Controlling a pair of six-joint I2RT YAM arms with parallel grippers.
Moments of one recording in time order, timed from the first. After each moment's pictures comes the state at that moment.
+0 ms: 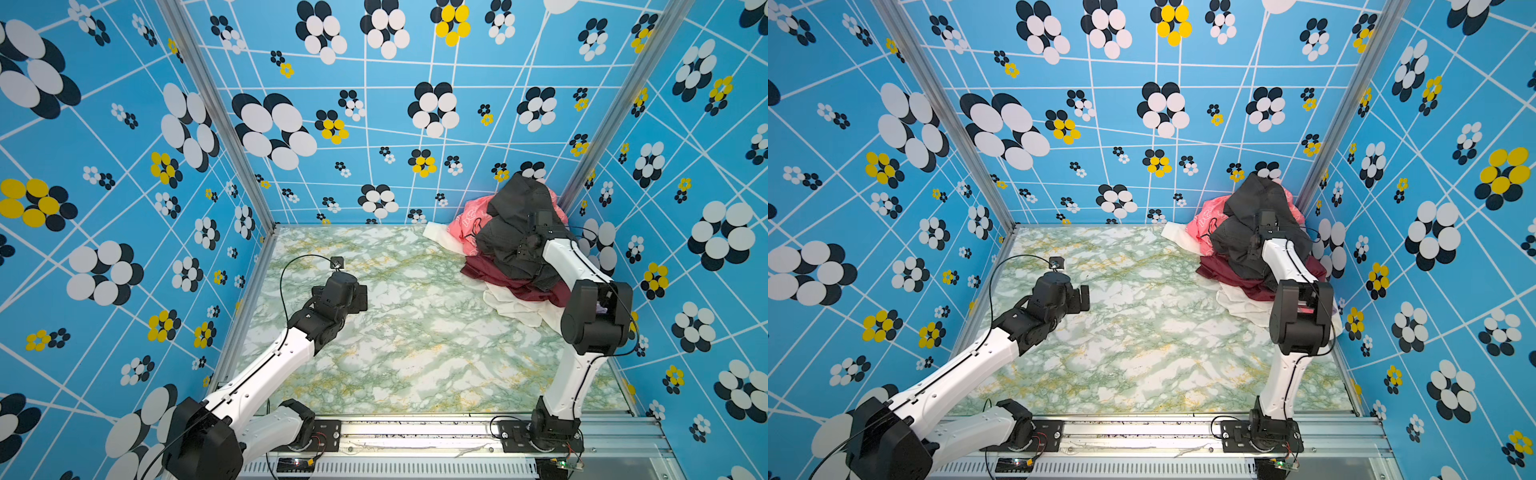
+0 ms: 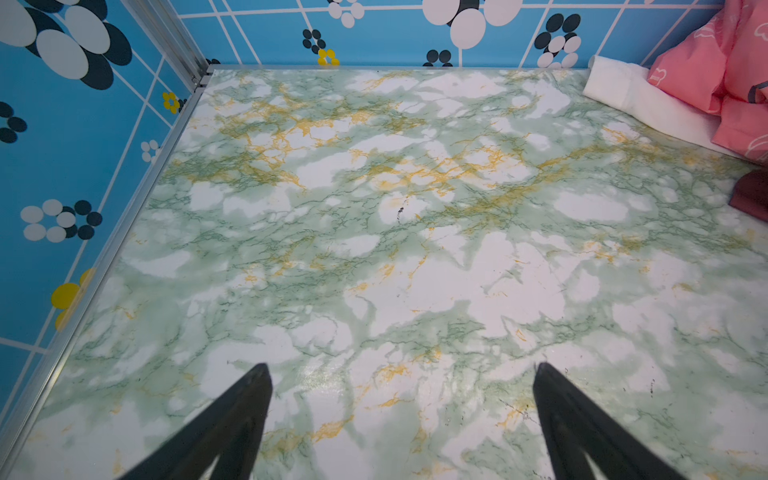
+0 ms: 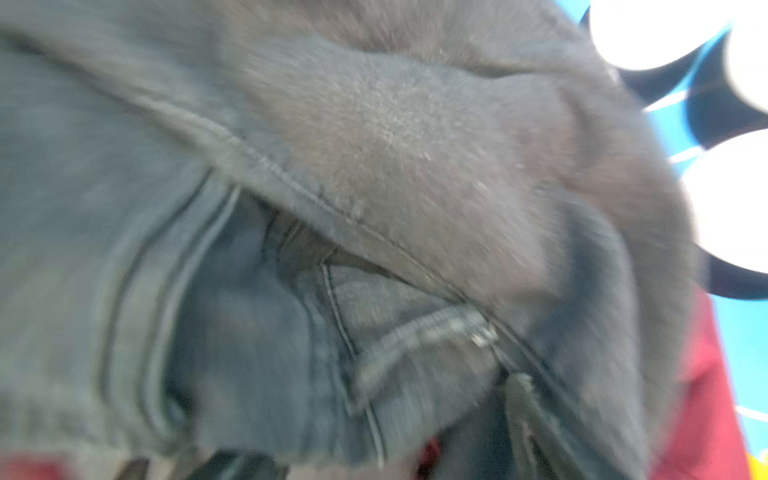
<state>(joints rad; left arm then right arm) -0.49 1.12 0.82 -0.37 -0.41 -0.32 -0.06 1.94 1.62 -0.64 0.43 0.14</state>
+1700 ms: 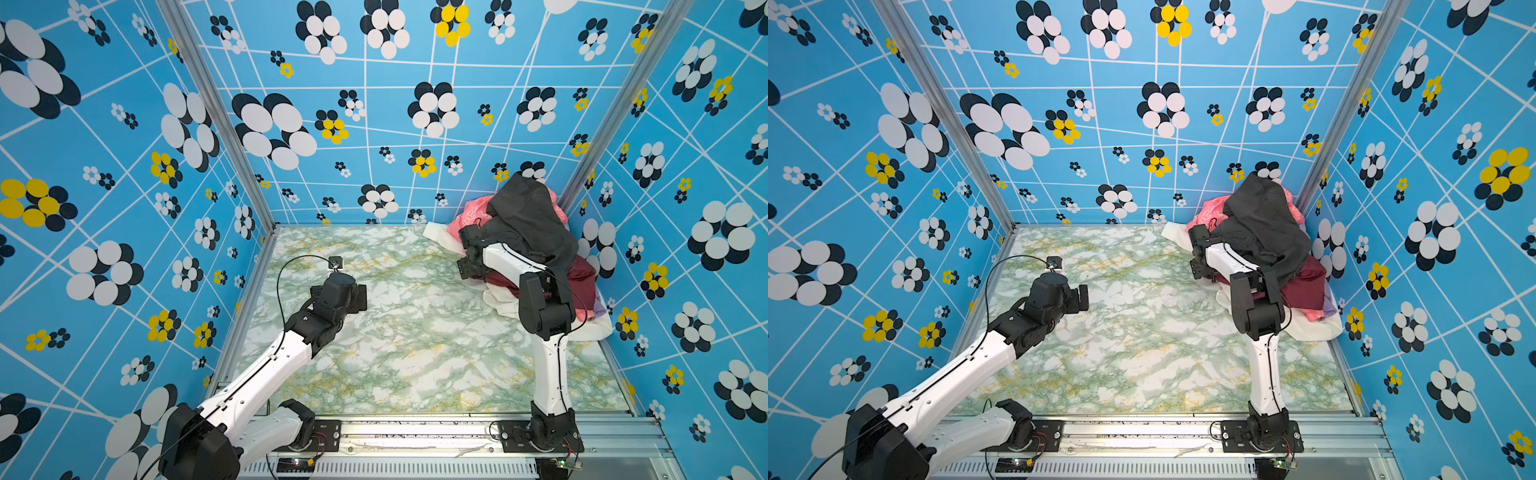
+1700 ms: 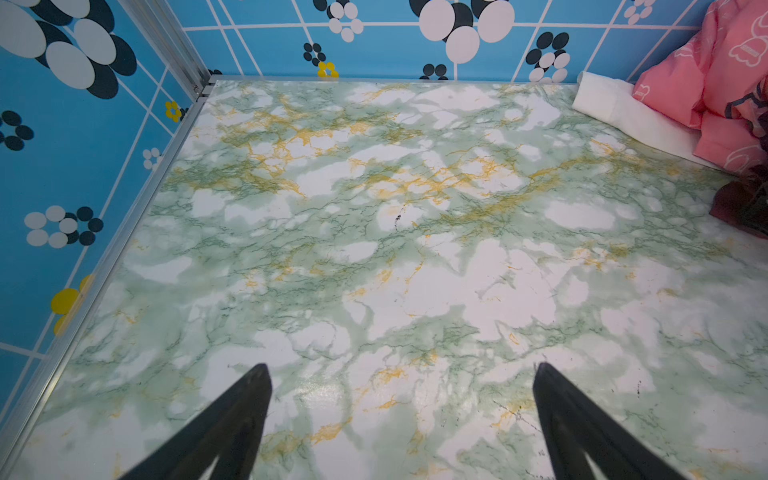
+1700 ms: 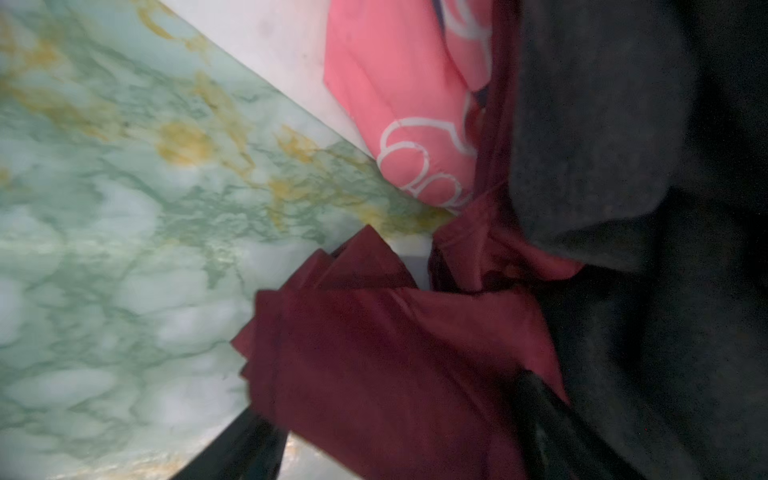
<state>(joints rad) -0.50 1.09 0.82 -0.37 -0.41 -0.32 0.27 2.23 1.75 -0.71 0.41 0.01</state>
